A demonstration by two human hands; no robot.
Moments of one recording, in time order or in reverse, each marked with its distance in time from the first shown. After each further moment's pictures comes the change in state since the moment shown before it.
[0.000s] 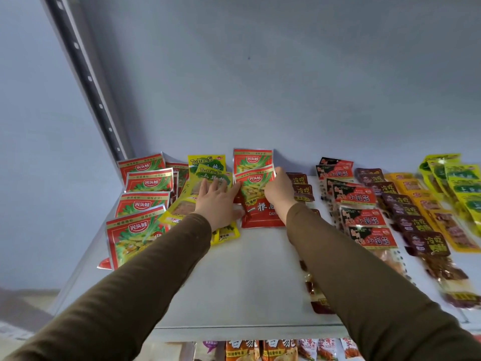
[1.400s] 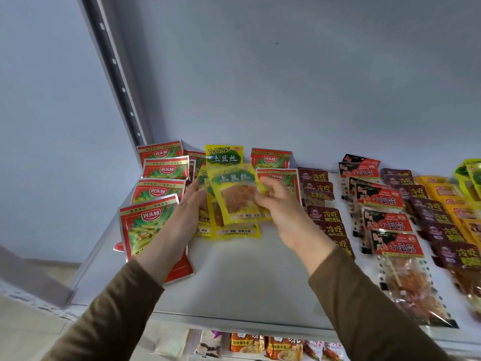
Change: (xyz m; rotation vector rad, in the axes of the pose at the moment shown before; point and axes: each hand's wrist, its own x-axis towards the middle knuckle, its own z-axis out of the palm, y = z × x) left_hand -0.124 -0.021 -0.038 -1.333 0.140 -0.354; right_hand -0.089 -0.016 -0.001 0.555 -0.420 0.087
